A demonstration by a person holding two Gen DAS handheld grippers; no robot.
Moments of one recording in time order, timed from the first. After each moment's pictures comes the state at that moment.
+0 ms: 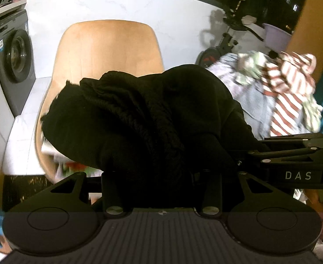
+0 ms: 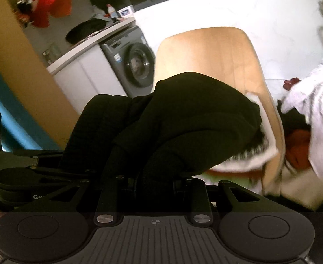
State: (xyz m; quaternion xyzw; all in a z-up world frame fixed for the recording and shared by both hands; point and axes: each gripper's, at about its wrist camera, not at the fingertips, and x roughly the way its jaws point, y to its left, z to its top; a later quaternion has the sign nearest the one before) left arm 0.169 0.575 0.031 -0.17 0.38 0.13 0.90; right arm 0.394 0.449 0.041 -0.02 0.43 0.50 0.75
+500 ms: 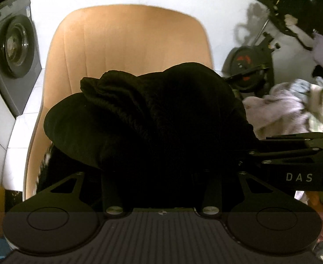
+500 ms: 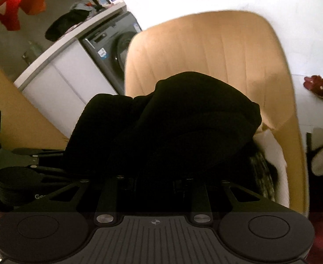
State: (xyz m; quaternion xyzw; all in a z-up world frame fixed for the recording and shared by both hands) left arm 0.377 0.750 -0.034 -0.19 0.43 0.17 0.86; right arm 0.627 0.631 -0.045 -0.03 0.48 0.52 0.71
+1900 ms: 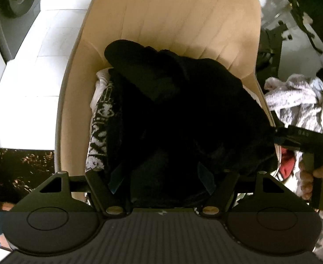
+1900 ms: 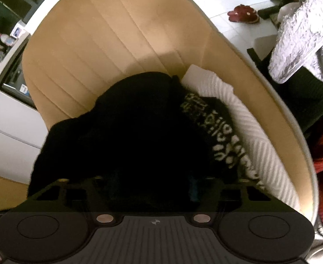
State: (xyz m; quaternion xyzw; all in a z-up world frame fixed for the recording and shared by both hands) left arm 0.300 0.877 -0.103 -0.32 0.49 0.11 0.80; right arm 0.655 0.594 -0.161 0.10 0.58 0.32 0.74
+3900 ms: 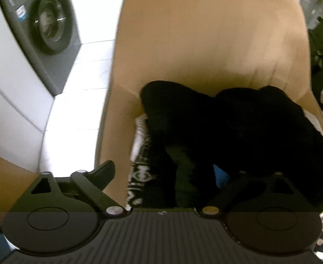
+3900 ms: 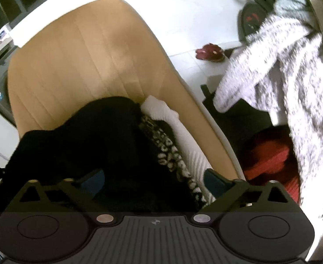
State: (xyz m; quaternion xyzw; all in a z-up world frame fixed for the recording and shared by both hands) left arm 0.355 0.879 -0.102 -0.19 0.49 0.27 0.80; right arm 0.616 0.553 -0.120 0.02 0.49 0.26 0.83
